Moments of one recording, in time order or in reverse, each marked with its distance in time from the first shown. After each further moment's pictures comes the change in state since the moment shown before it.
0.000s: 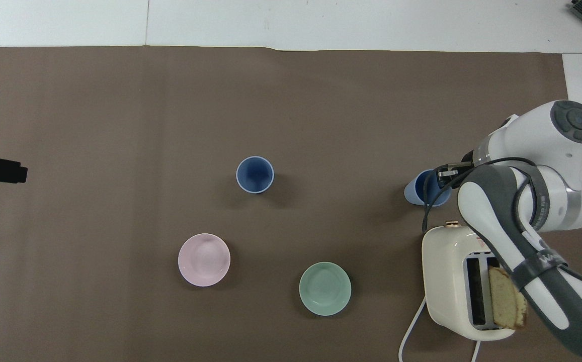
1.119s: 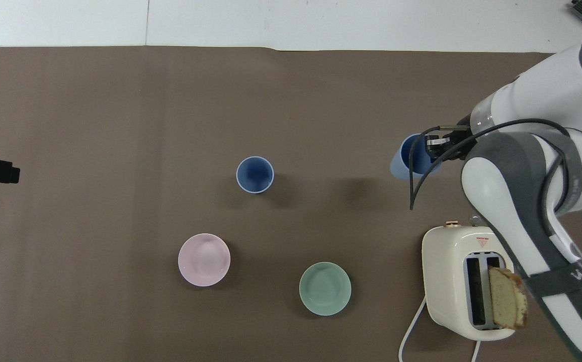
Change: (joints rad) left arm 0.001 0.000 0.016 0.000 0.000 -0.007 0.000; right arm 0.042 0.010 0.091 0.324 0.036 -0.242 0.207
